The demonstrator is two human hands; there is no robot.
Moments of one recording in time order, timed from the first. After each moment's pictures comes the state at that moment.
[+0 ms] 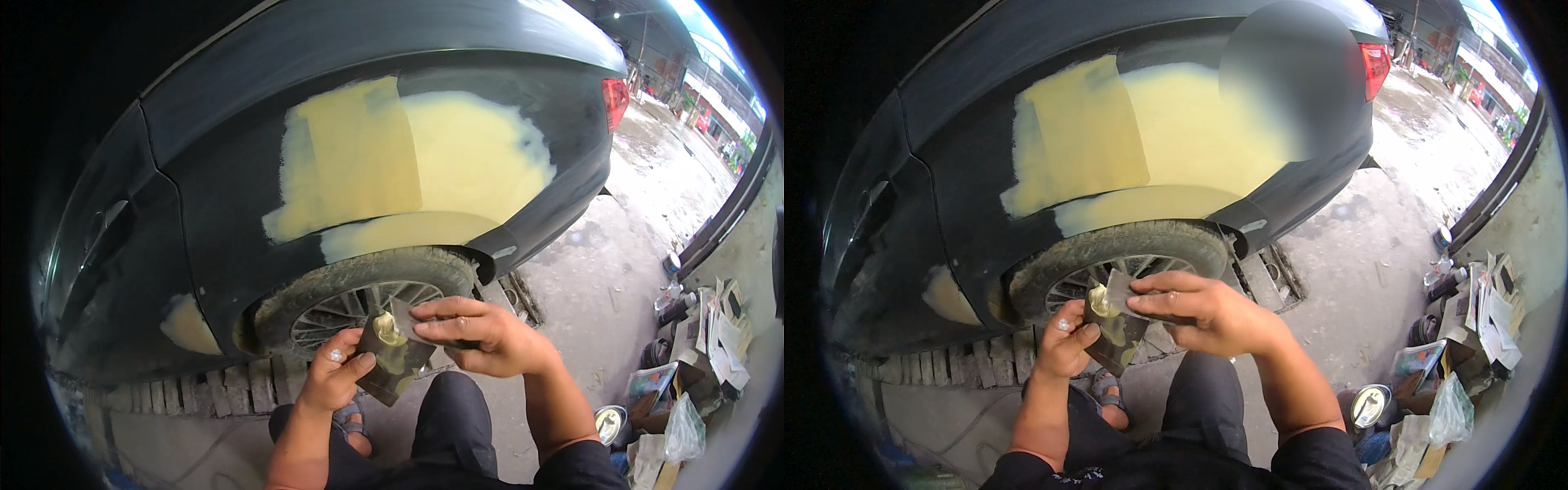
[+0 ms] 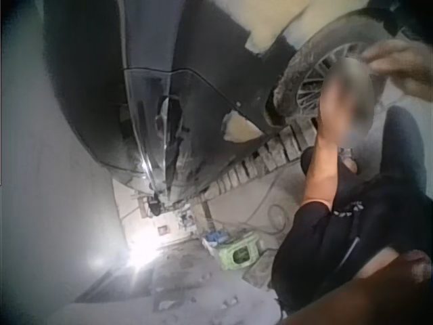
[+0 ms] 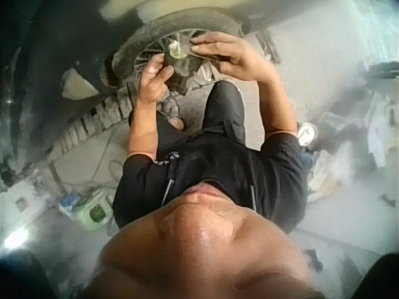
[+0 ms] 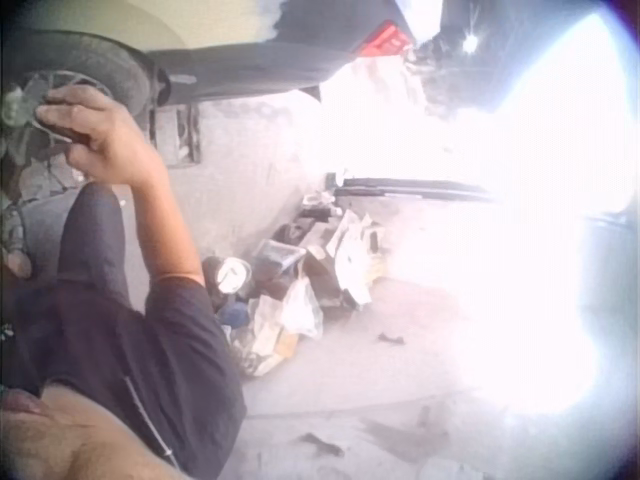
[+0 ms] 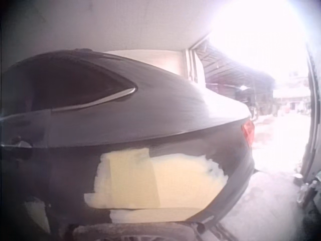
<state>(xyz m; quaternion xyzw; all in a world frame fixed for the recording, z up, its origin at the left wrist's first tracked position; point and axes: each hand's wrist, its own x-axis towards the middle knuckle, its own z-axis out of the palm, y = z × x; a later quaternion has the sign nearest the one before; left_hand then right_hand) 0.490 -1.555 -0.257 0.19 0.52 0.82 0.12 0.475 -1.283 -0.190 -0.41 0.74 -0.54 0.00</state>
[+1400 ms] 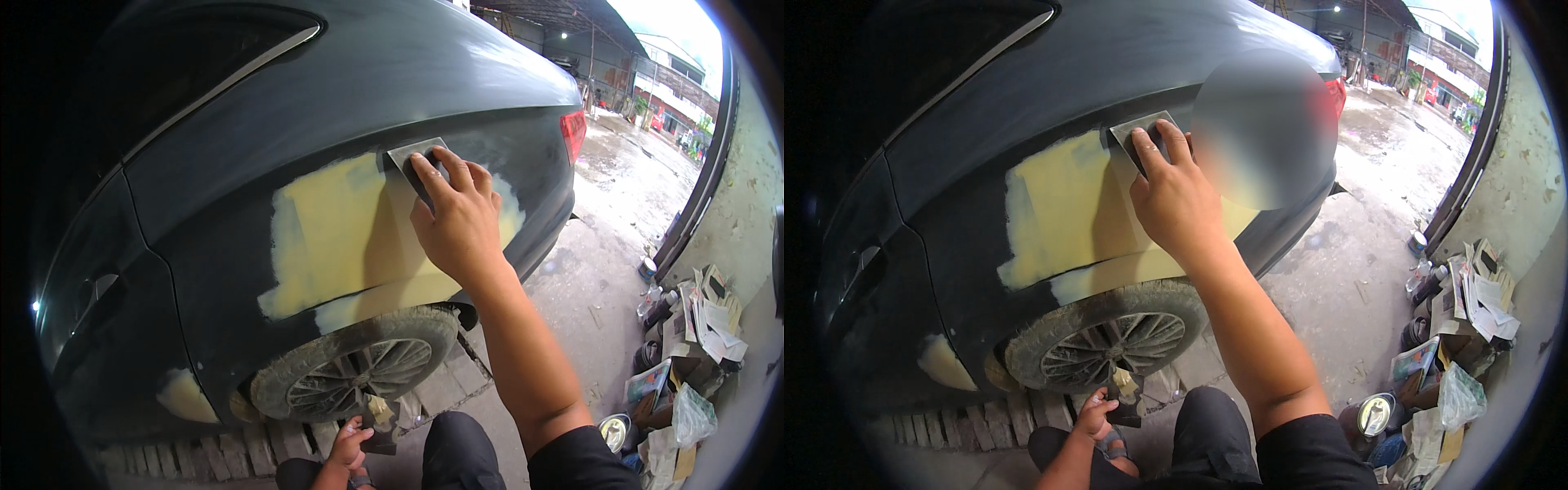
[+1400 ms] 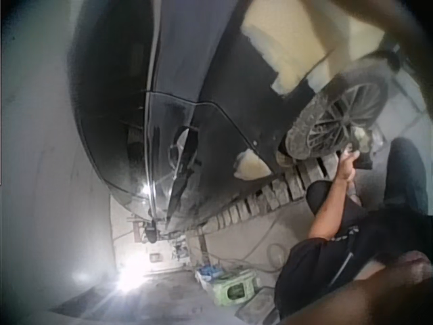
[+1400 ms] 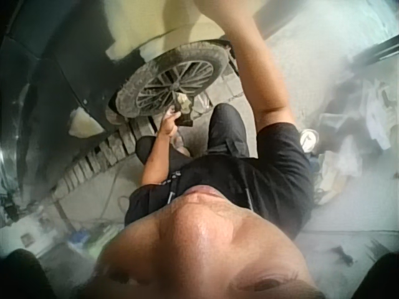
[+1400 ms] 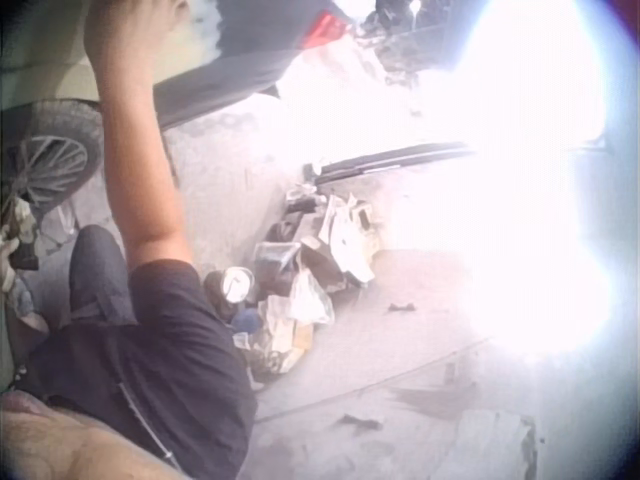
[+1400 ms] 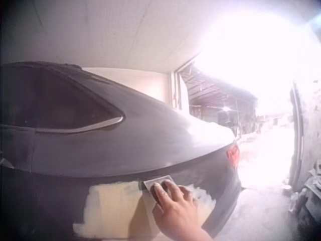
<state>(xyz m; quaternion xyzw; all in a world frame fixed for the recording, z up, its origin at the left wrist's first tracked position) 0.486 -1.605 -0.446 -0.05 0.46 0.85 0.25 0.352 -1.321 -0.094 -0.05 0.87 -0.14 -0.48</state>
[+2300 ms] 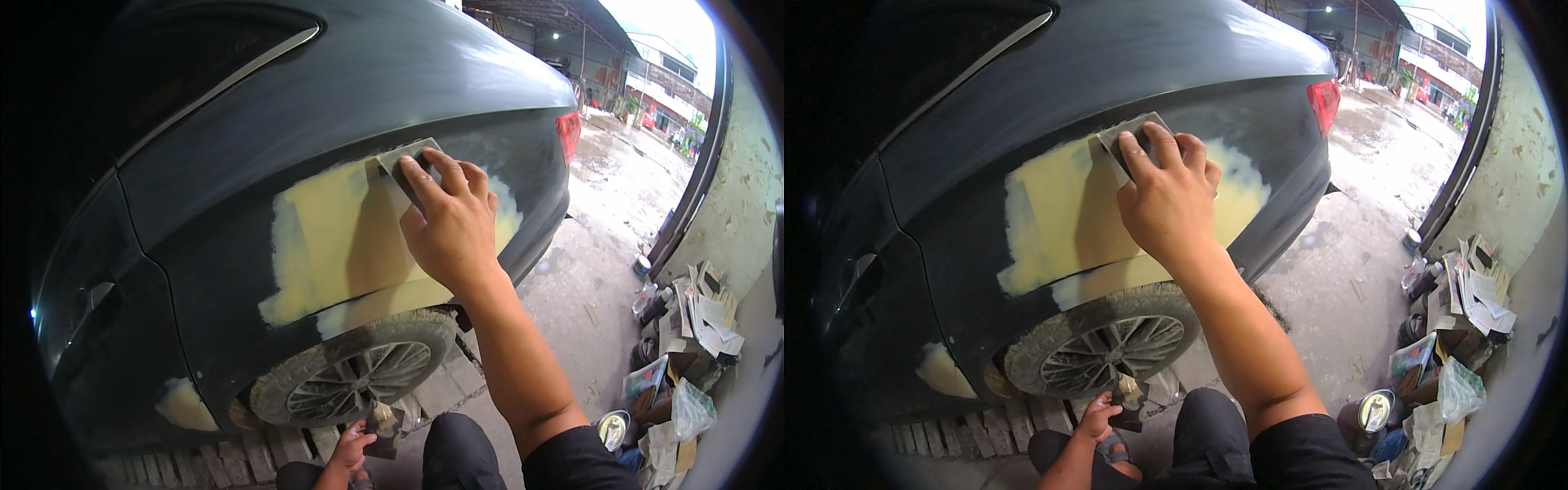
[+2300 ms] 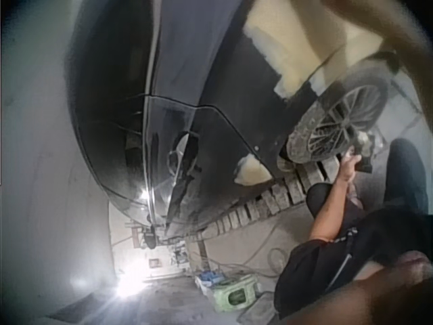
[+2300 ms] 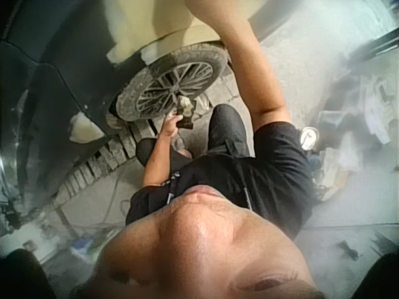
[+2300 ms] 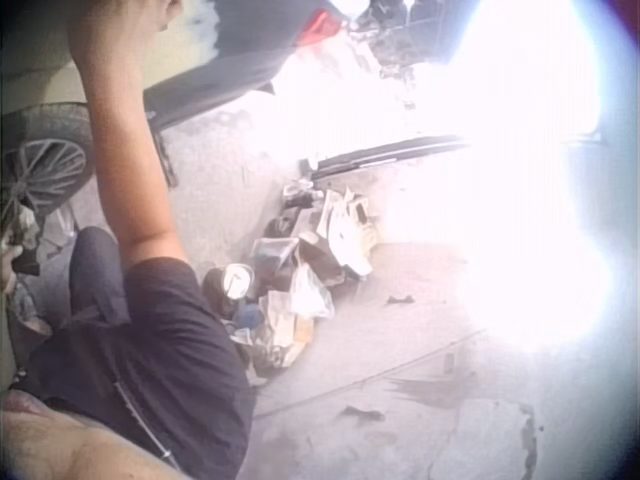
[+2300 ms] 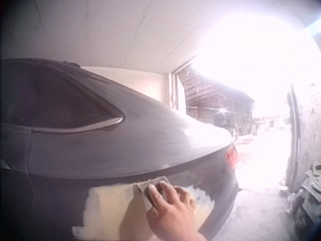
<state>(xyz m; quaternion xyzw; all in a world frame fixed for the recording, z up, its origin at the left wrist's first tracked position) 0.479 -1.613 -0.453 -0.04 0.50 0.82 0.29 0.350 -1.340 -0.093 -0.05 0.85 -0.12 -0.52</state>
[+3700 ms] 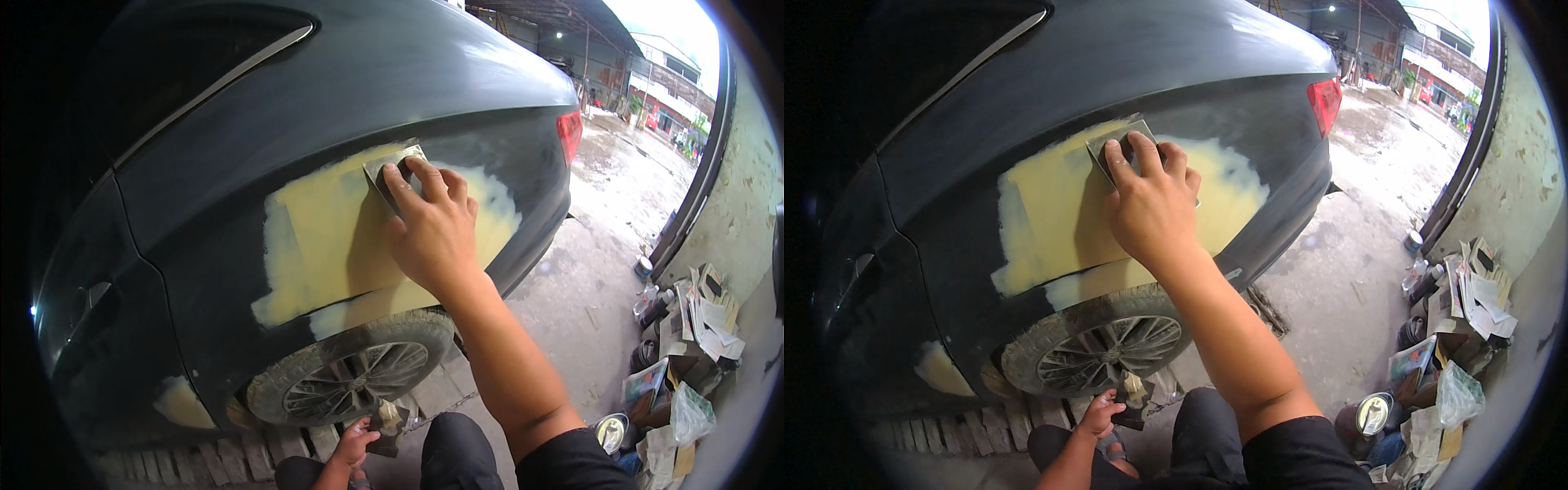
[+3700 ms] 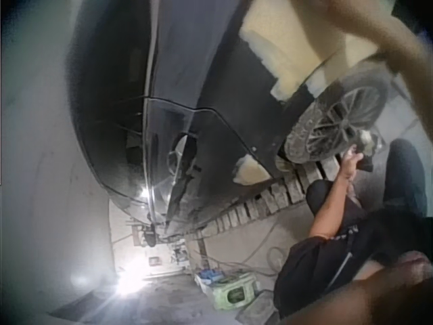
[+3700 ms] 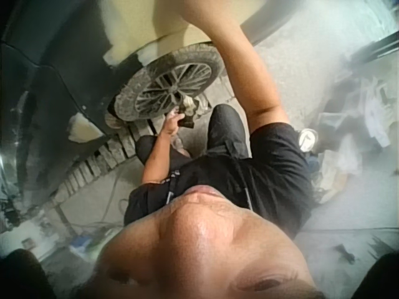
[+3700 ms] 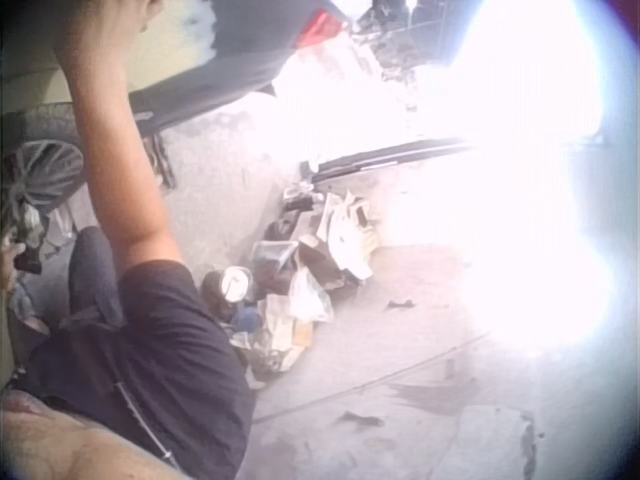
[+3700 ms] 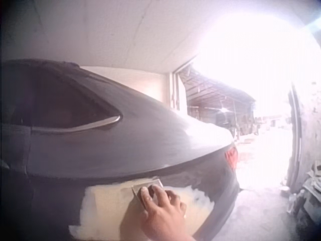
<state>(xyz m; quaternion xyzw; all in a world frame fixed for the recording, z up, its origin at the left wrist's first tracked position) 0.470 -1.594 -0.466 -0.05 0.49 0.81 0.31 0.344 -1.337 -0.099 -0.06 0.86 -0.12 -0.50</state>
